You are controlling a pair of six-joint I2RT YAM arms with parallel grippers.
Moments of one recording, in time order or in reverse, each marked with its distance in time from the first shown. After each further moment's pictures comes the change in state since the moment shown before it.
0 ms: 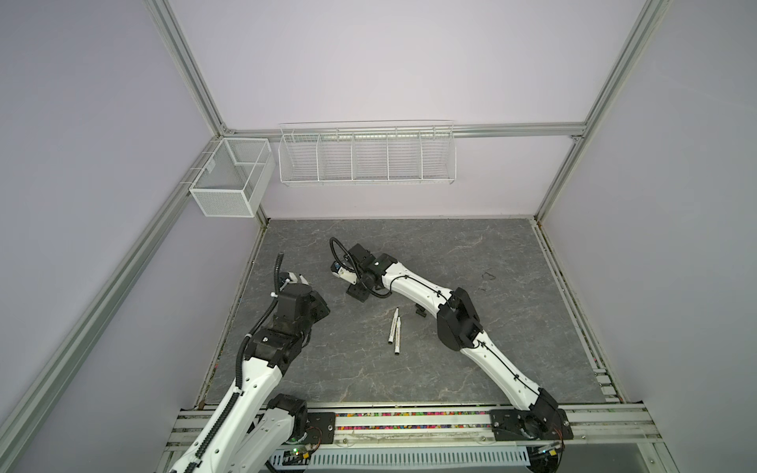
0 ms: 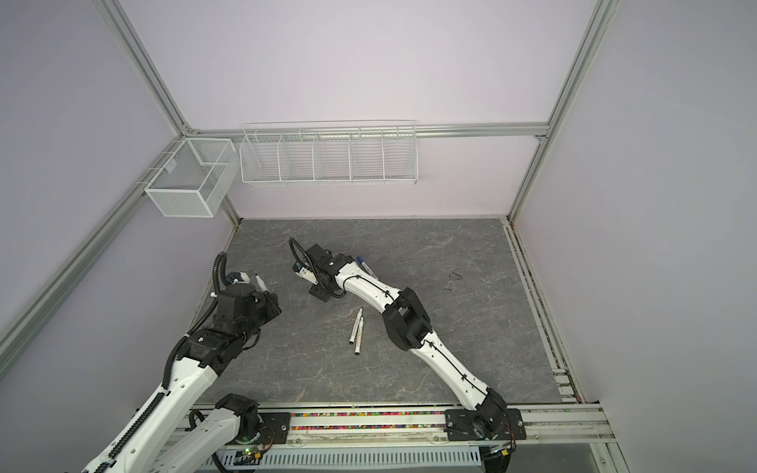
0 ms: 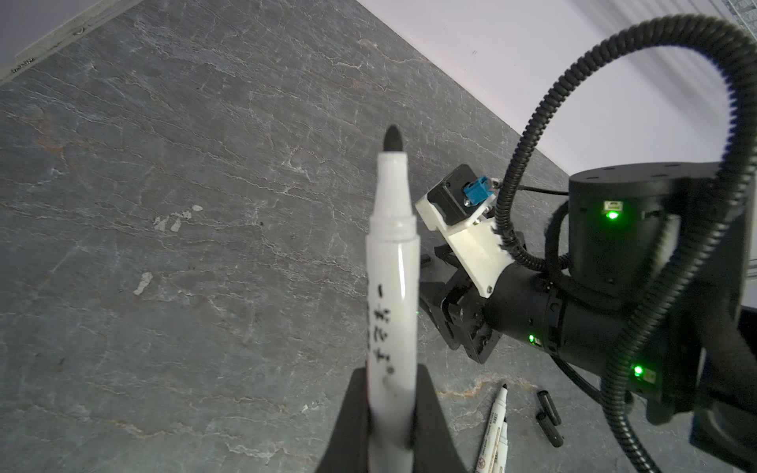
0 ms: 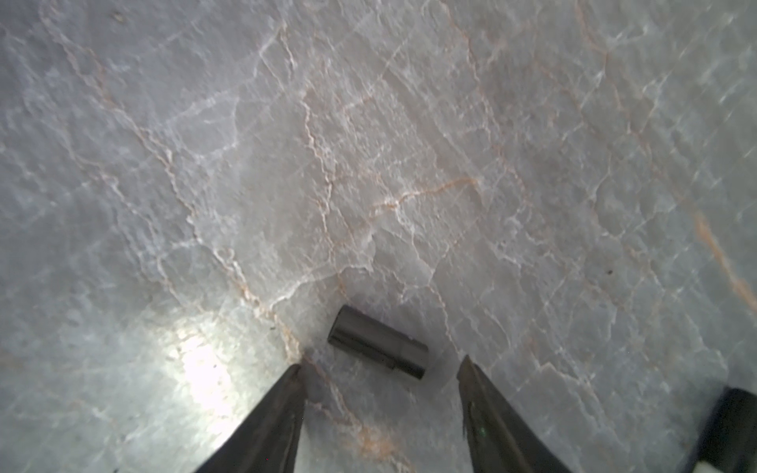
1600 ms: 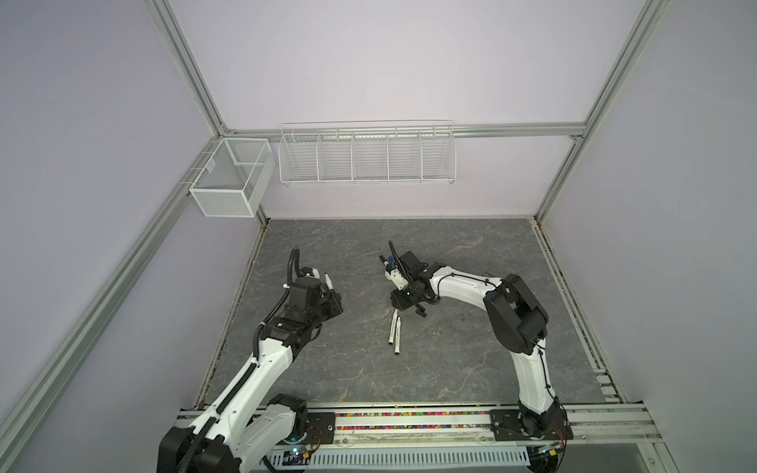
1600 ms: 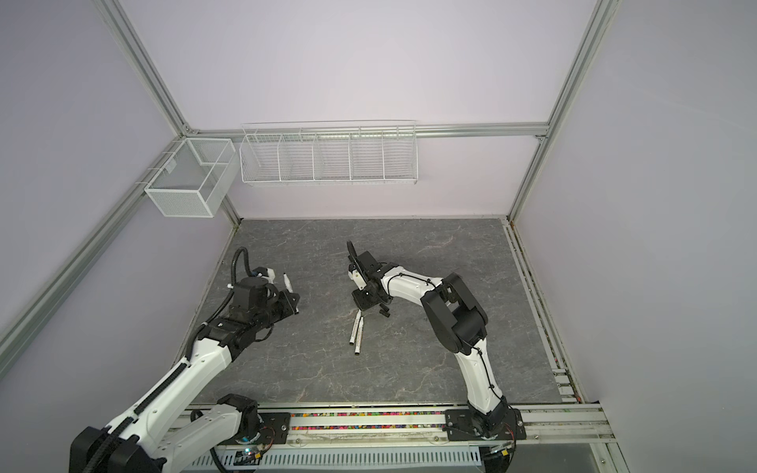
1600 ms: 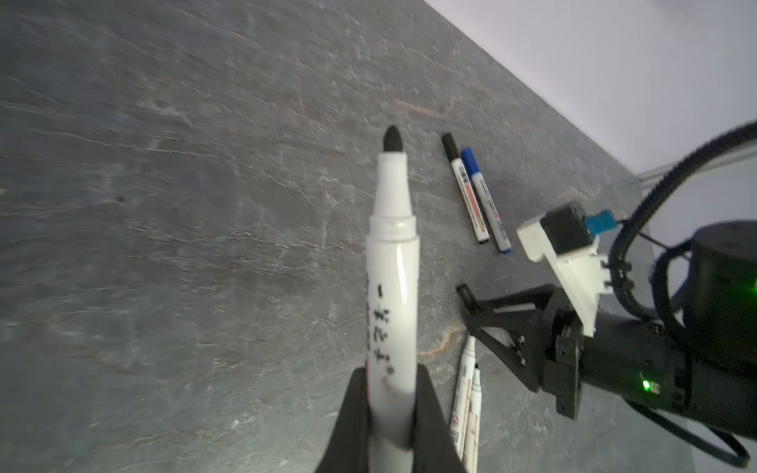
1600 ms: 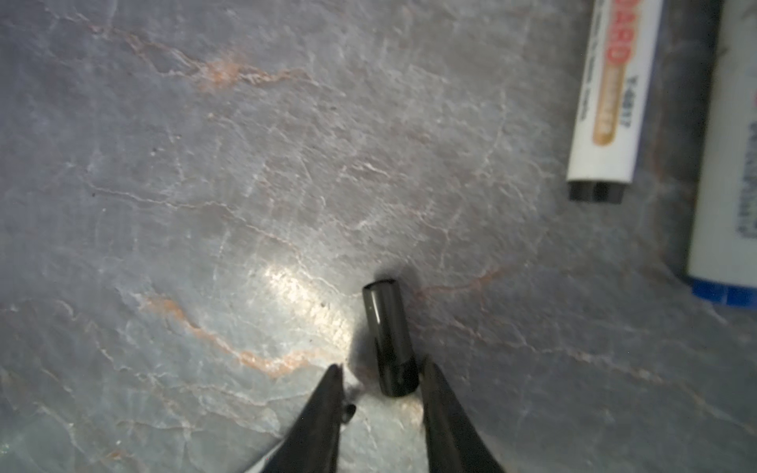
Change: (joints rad) left arm 0.003 0.201 -0.042 0.192 0.316 0.111; right arm -0.151 -0.608 -1.060 0.347 -0.163 0.511
